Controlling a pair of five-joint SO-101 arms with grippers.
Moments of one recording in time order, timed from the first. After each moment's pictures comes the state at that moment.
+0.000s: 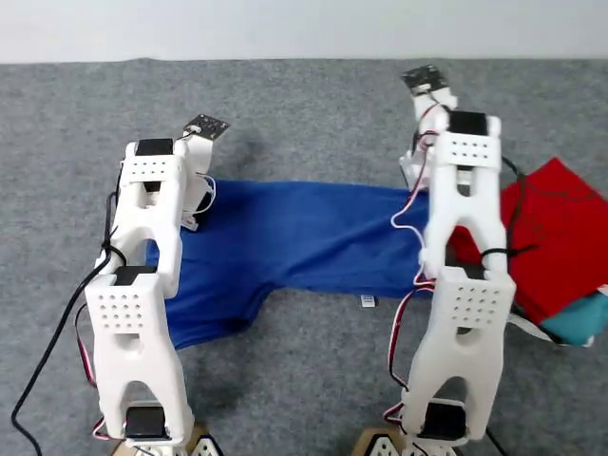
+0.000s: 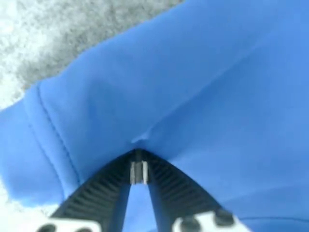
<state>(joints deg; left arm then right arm) -5.8 44.4 -23.5 83.1 -16.1 1.7 44.6 -43.6 79.6 22.9</state>
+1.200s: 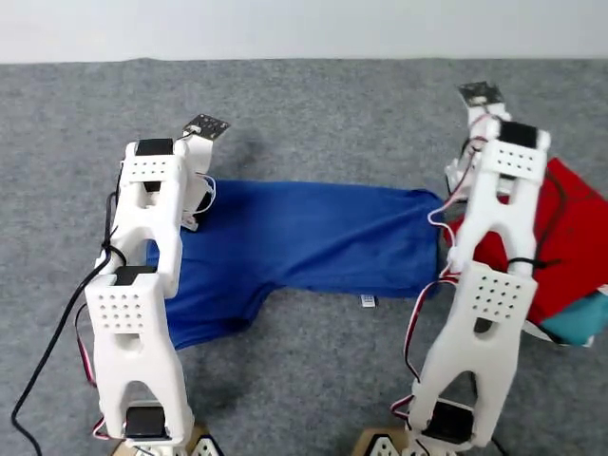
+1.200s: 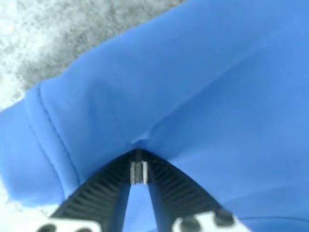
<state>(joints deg) -5.7 44.2 -23.6 83.1 -16.0 11.0 54.5 -59.3 89.4 23.1</state>
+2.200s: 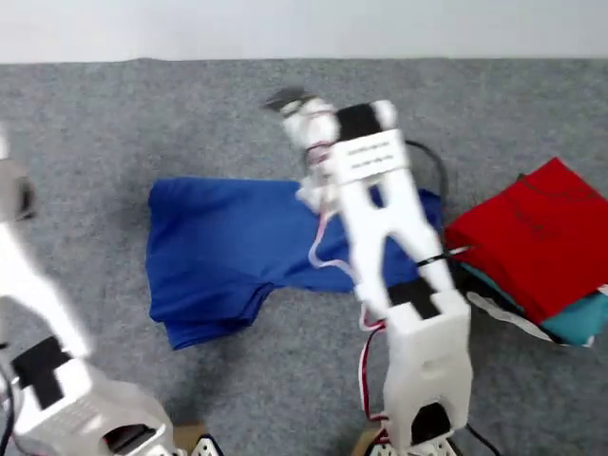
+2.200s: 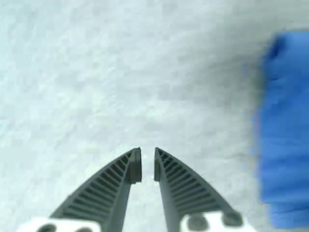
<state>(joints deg) -43.4 7.8 -23.4 98.3 -20.0 -25.5 29.4 -39.6 100.5 27.0</state>
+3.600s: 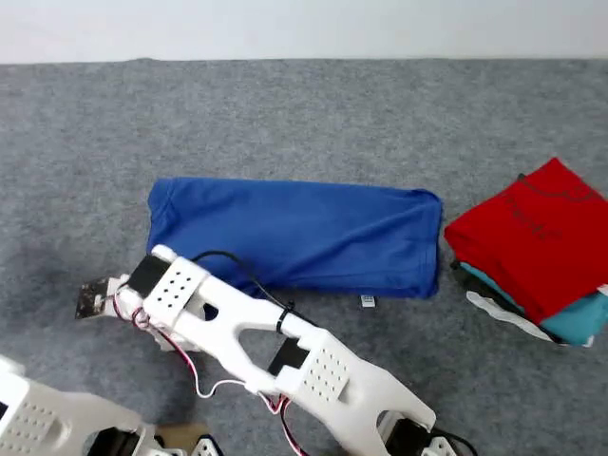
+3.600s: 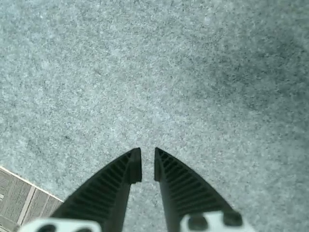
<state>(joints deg) -71.8 15.3 -23.4 98.3 -31.5 -63.0 51.7 -42.1 91.3 28.7</state>
